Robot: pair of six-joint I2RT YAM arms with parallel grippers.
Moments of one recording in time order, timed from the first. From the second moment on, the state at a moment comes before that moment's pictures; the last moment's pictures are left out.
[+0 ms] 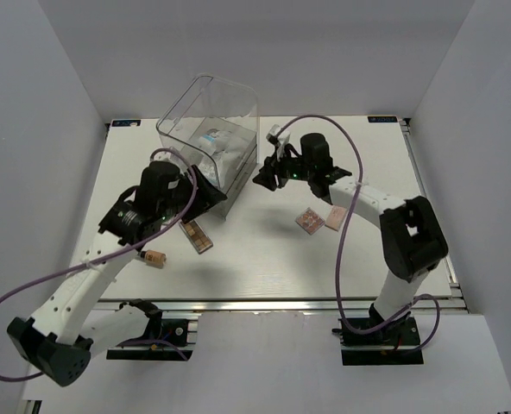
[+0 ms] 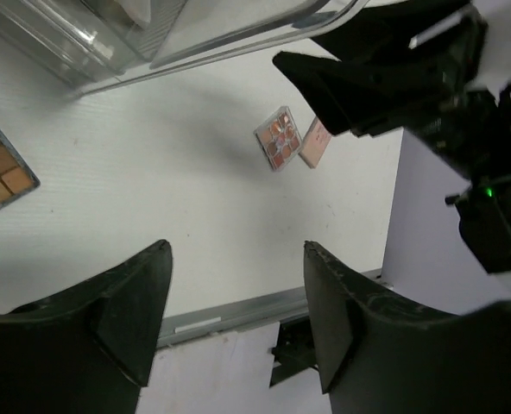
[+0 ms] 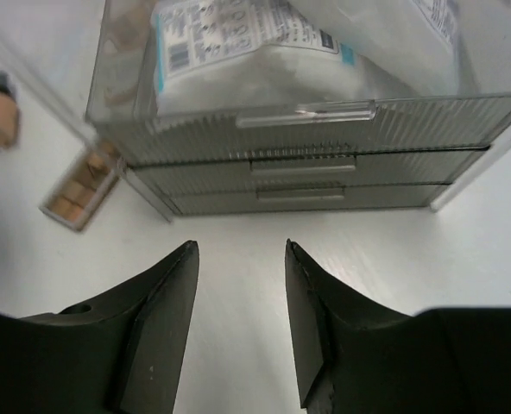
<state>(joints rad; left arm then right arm) -0.51 1.08 1.17 -0.71 0.04 -0.92 0.53 1.71 1.14 0.21 -0.62 -0.17</state>
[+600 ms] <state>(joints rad) -0.51 0.87 0.94 -0.50 -0.11 -0.95 0.47 2.15 1.49 0.16 -0.73 0.58</state>
